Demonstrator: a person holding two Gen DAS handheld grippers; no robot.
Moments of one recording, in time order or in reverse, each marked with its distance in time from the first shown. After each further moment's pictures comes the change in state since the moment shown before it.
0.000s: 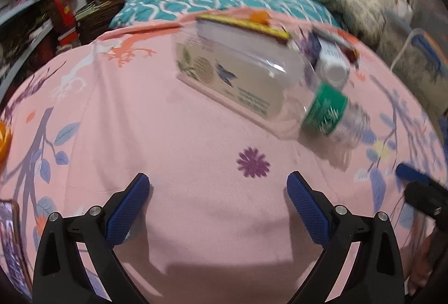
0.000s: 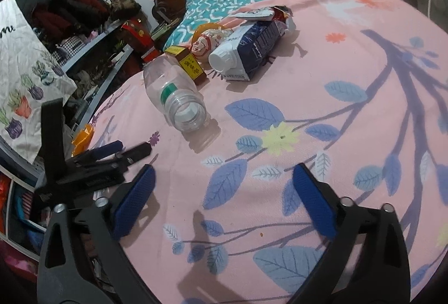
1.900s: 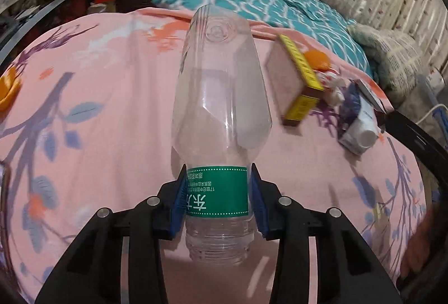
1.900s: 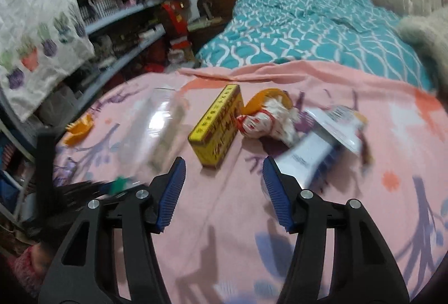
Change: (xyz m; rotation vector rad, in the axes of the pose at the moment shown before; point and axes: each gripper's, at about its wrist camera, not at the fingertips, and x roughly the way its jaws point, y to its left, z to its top) left arm 0.001 0.036 0.017 -0.282 0.007 0.028; right arm 0.063 0.073 0.118 -0.362 -0.007 -0.007
